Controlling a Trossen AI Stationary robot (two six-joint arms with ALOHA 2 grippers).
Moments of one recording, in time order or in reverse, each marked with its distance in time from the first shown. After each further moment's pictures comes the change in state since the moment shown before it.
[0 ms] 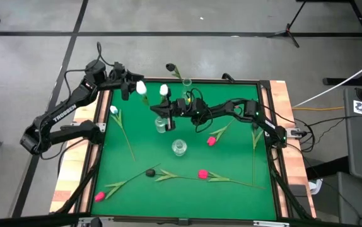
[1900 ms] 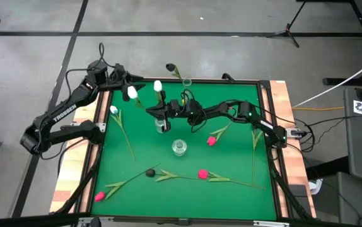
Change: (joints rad) left arm 0.000 0.000 0.000 -0.085 -0.041 0.047; right arm -0.005 0.107 0.090 -0.060 -0.026 0.043
